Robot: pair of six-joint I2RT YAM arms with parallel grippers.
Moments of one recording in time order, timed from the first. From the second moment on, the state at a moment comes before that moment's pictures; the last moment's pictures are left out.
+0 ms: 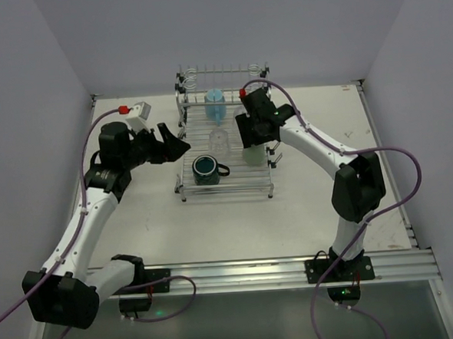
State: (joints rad) left arm -0.18 1.09 0.98 -0.30 0.46 -0.43; right arm 0.56 1.84 1.63 -0.74 0.20 0.24
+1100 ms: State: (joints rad) left arm -0.21 1.28 0.65 1.04 1.05 -1.42; right arm 0.53 1.07 1.14 -0.36 -0.43 0.27
